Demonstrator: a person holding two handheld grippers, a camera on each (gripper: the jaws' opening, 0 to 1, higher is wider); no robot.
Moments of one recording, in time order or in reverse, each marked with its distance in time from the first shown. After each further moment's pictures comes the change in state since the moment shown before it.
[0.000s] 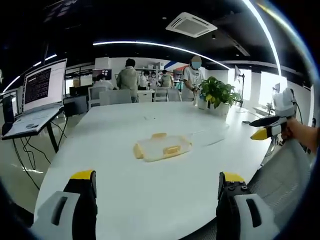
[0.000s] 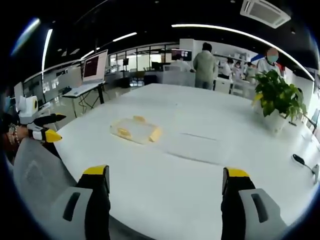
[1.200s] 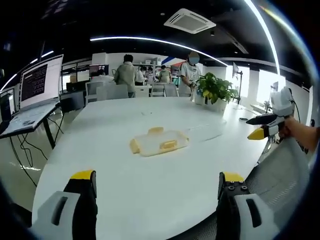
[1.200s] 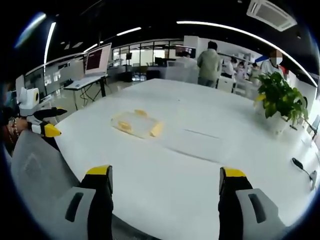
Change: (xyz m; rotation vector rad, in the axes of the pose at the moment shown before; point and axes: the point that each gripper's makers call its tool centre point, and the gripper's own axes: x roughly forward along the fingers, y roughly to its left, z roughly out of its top) left arm 0.001 -0.006 -0.008 -0.012 0.052 -0.027; right arm 0.001 0.001 -0.006 -0.044 0.039 0.009
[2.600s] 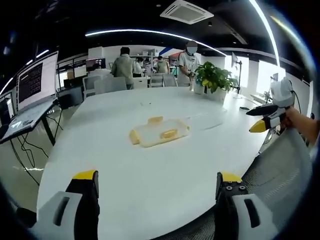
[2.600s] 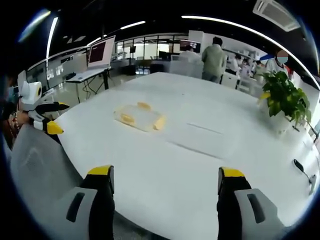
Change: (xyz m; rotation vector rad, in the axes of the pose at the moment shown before) left arm 0.001 0.001 -0.016 0.049 0.099 0.006; right arm 0.003 0.005 -0.009 -0.029 0.056 0.025
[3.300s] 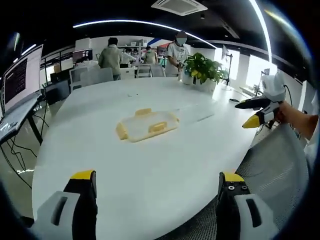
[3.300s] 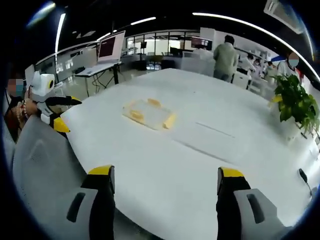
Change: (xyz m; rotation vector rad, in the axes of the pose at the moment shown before) left arm 0.020 -0.005 -0.001 0.061 0.100 -0.109; right arm 0.012 0.011 0.004 -0.060 0.046 0.096
